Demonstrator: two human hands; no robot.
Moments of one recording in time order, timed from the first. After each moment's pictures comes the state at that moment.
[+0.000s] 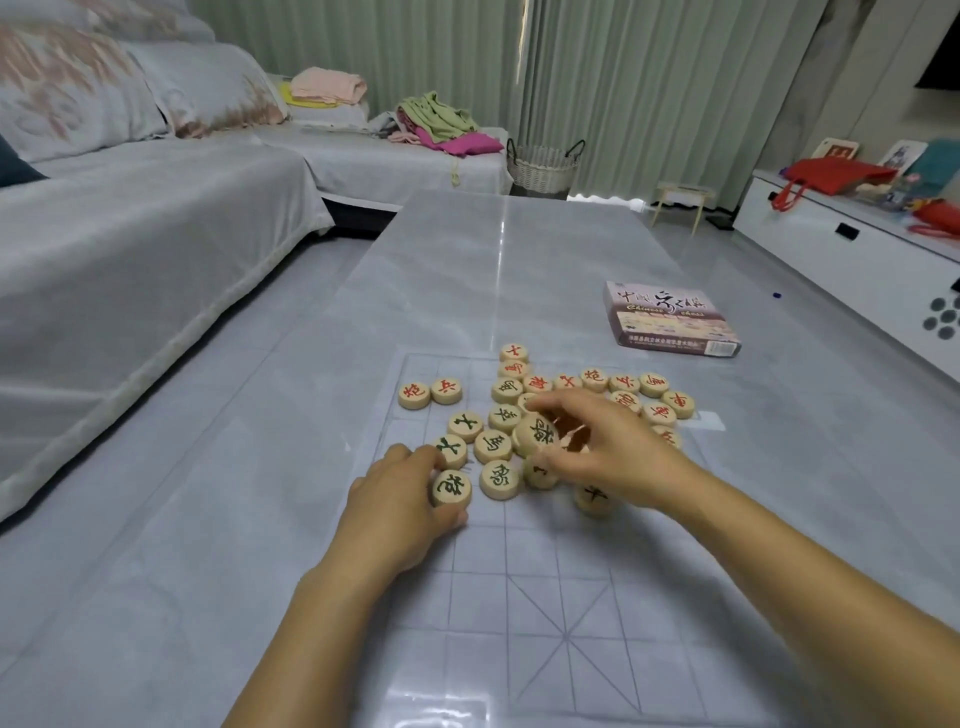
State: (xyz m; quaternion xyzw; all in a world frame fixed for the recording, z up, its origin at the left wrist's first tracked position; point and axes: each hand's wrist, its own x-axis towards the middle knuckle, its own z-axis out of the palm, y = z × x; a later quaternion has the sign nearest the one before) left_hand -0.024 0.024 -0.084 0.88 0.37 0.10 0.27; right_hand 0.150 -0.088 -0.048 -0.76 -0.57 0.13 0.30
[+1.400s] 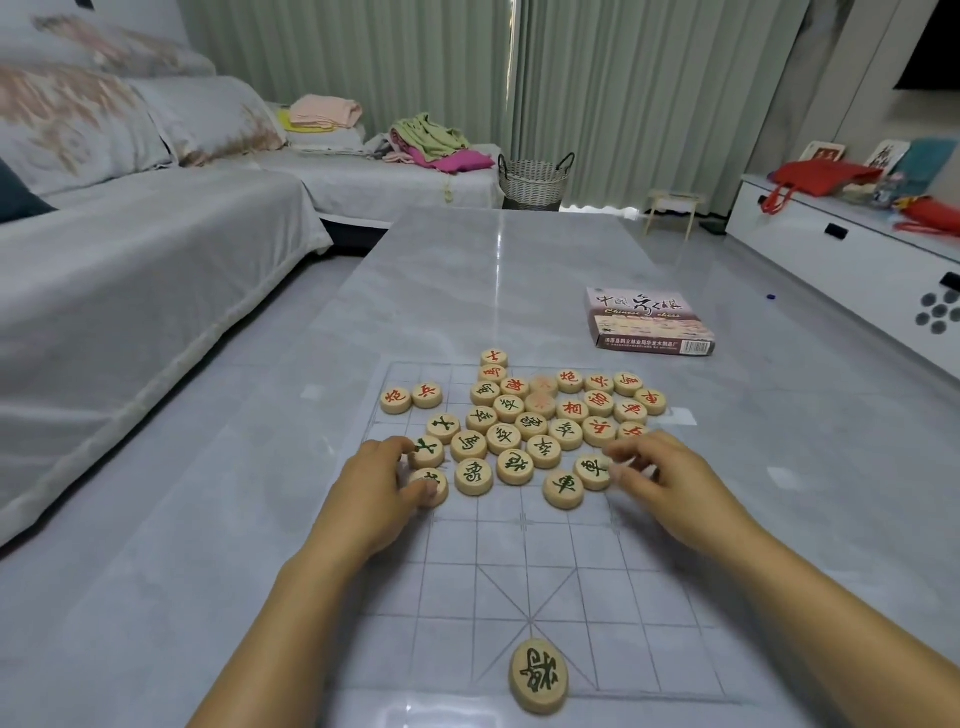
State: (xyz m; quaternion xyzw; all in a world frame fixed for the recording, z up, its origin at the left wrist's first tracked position) left_hand -0.018 0.019 -0.083 0.84 0.42 0.13 0.31; right_hand 0.184 -0.162 -0.083 -0.83 -0.45 0.10 0.32
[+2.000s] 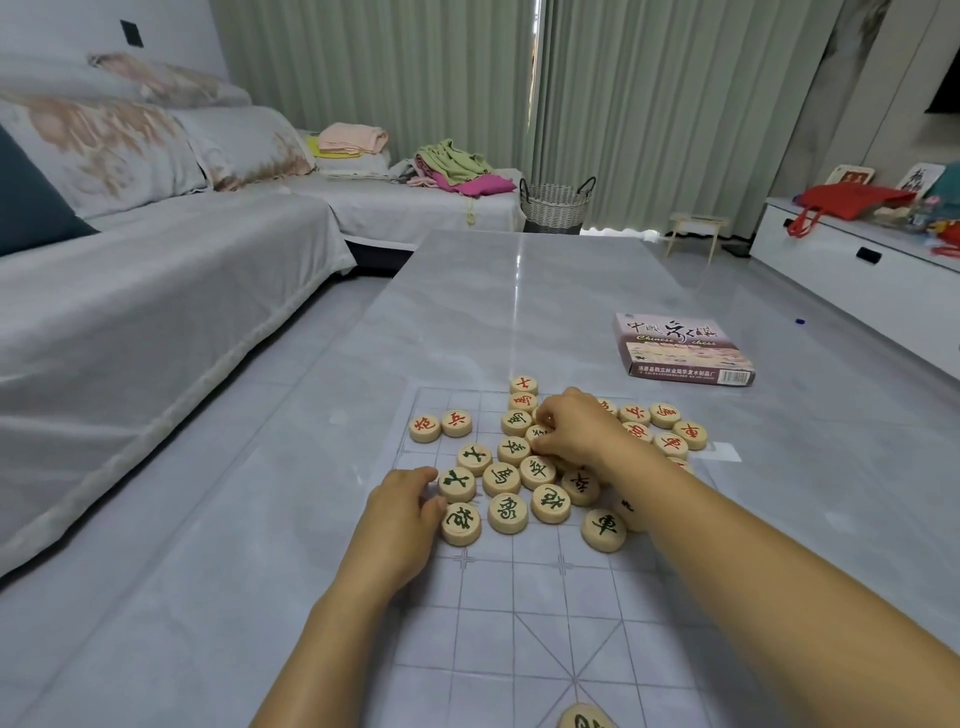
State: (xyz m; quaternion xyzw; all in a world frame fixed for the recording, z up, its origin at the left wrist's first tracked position) left_hand -0.016 0.033 -0.095 0.82 0.42 0.16 0.35; right_hand 0.195 -0.012 -0.070 -0.86 -0.49 0.08 0.12
